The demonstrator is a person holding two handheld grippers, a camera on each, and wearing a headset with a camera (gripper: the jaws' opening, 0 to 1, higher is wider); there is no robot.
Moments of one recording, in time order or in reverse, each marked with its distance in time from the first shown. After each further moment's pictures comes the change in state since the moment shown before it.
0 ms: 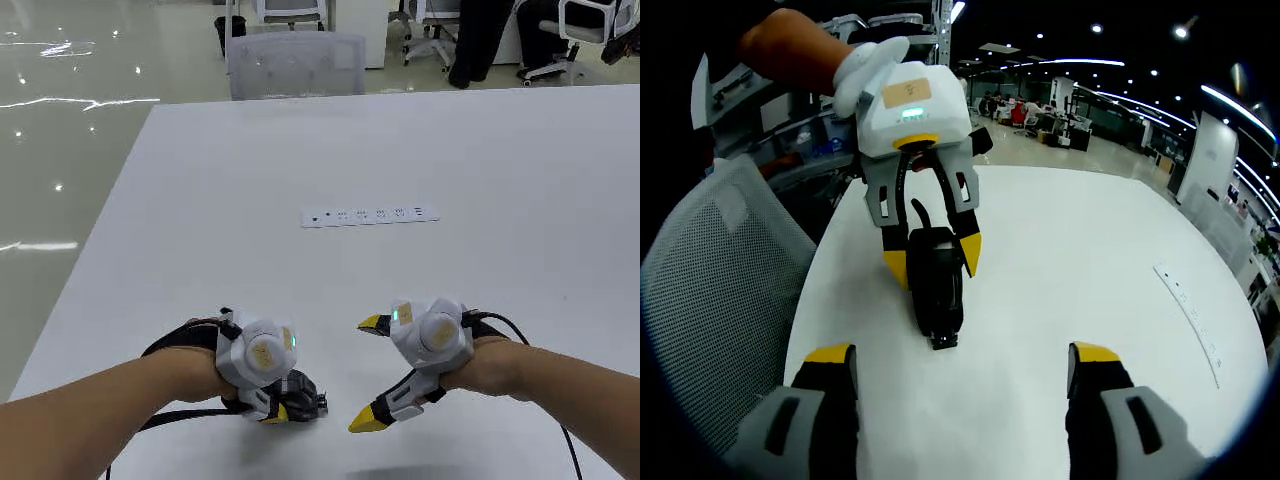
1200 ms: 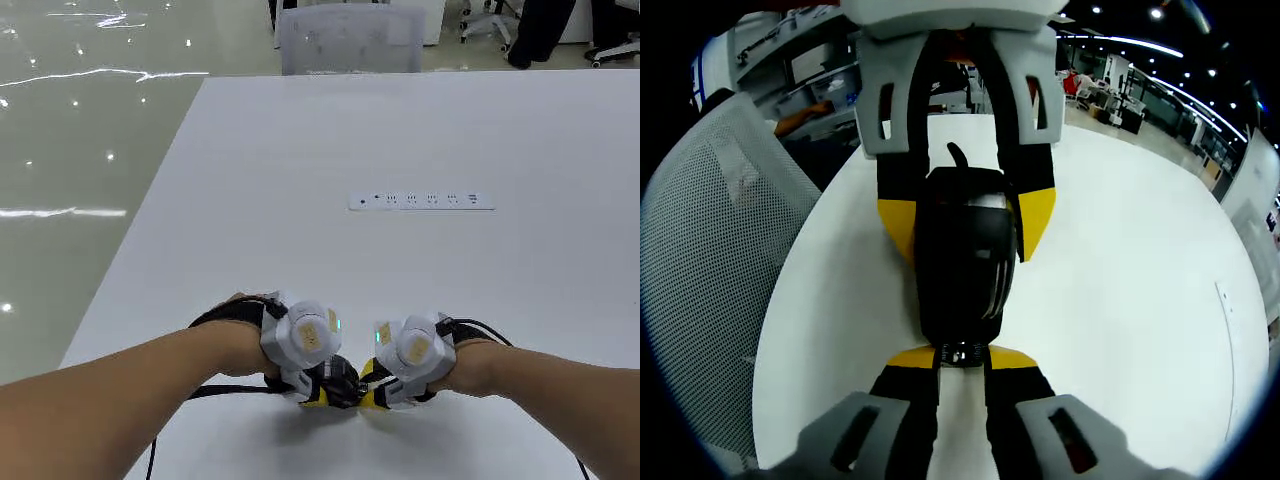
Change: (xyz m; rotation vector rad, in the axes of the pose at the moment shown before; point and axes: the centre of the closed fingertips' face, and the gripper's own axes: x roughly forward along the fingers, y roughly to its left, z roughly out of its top) left arm 0.001 -0.002 0.001 -0.015 0.004 -0.012; right arm 0.070 0.021 -0.026 -0.123 0.193 0.169
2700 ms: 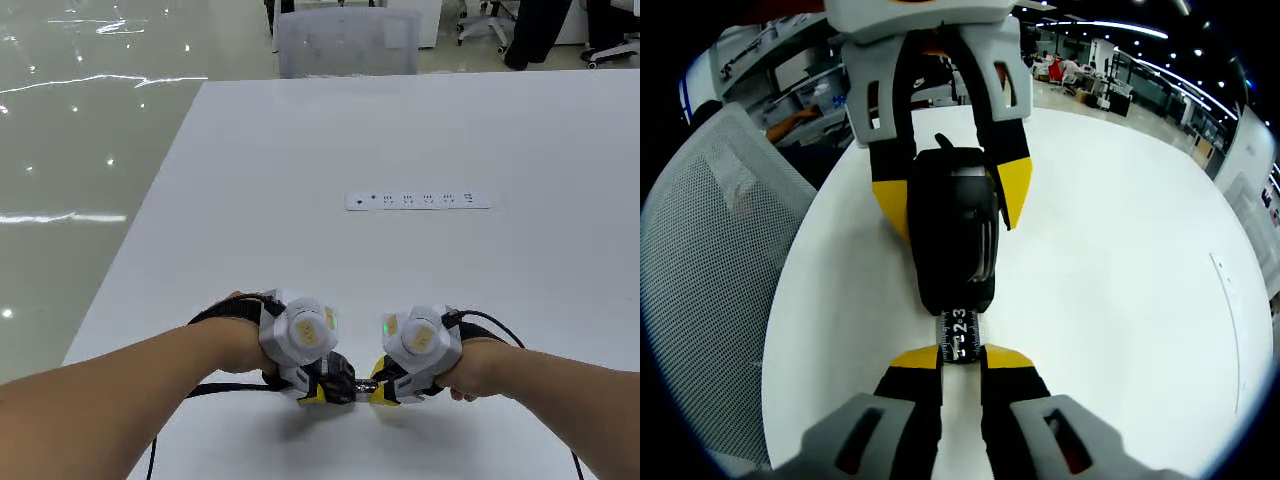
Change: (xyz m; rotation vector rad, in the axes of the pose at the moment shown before) left arm -0.002 0.000 -0.002 -0.006 0.013 0.013; right arm -0.015 -0.002 -0.016 0.081 0.022 -0.022
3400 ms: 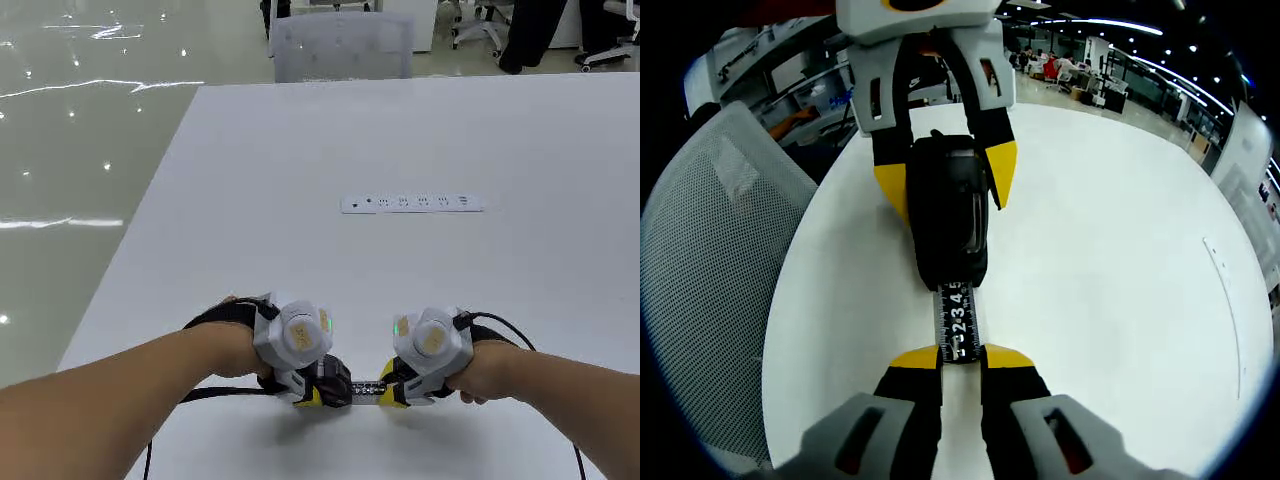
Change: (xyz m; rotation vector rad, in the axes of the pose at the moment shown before) left arm 0.001 0.000 0.001 -0.005 -0.004 0.004; right arm -0.011 -0.003 -0.016 0.013 0.003 -0.011
